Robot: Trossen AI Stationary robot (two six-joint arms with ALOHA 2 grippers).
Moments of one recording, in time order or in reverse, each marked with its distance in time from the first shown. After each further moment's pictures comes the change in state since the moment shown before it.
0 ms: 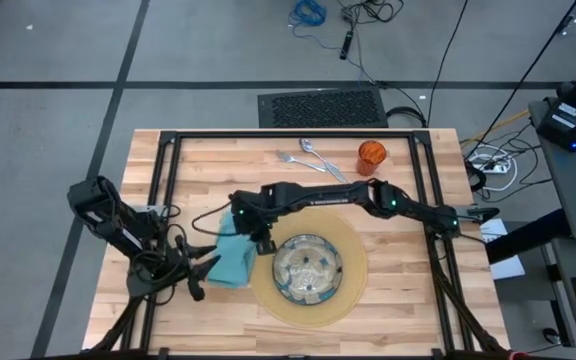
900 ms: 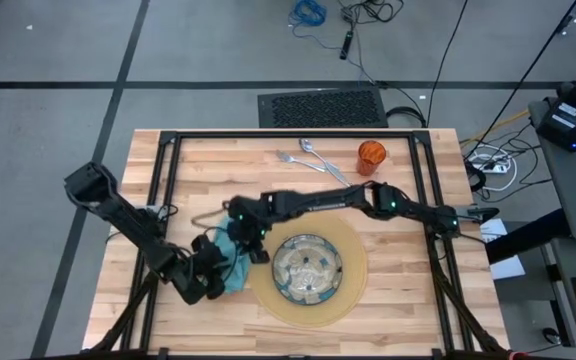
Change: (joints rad) left arm 0.326 -0.143 0.256 -1.531 0.947 -0.828; right arm 0.022 0.005 -0.123 0.313 -0.226 0.098
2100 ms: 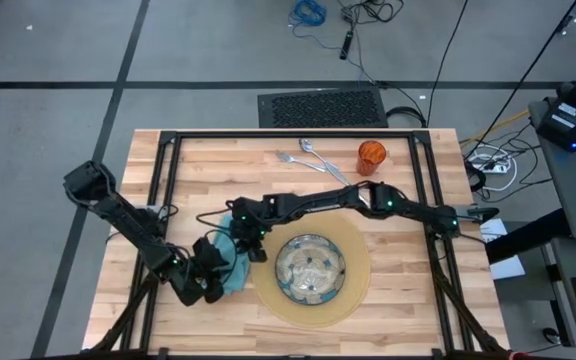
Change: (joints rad) left arm -0.019 -0.021 0.001 0.056 0.011 0.024; right arm -0.021 0.031 -0.129 0.197 0.027 0.074
